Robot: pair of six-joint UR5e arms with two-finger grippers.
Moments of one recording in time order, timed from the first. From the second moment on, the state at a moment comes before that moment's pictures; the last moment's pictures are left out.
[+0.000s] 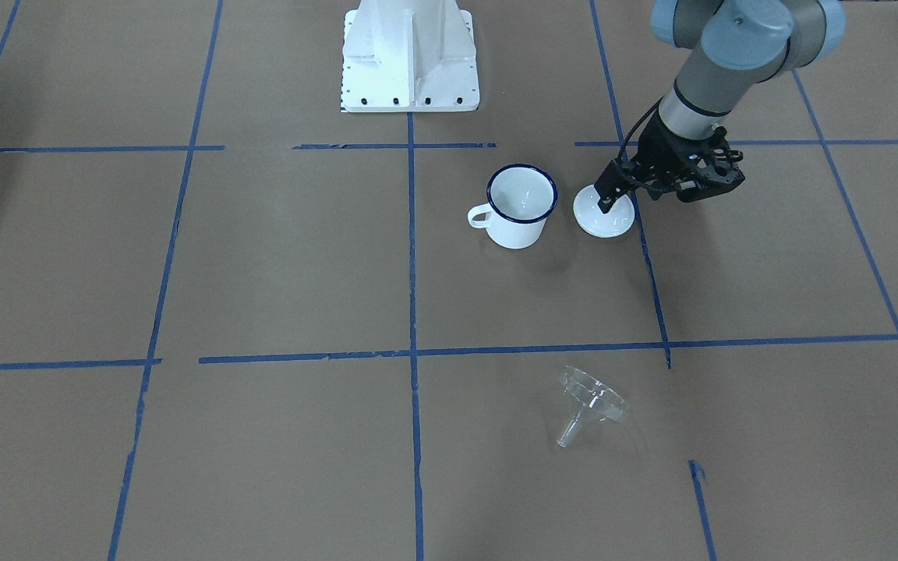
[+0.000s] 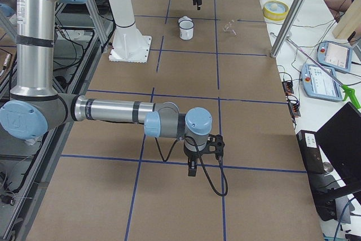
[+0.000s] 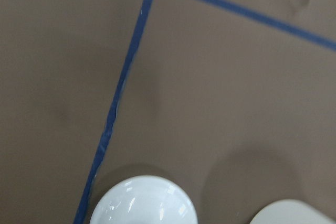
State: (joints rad) left arm -0.79 -1.81 -1.93 -1.81 -2.06 -1.49; right arm 1.57 -1.68 1.66 -1.57 2.29 0.01
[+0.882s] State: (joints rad) left arm -0.86 -2.08 -1.43 -2.43 -1.72 -2.06; right arm 1.57 -1.68 1.66 -1.57 2.29 0.01
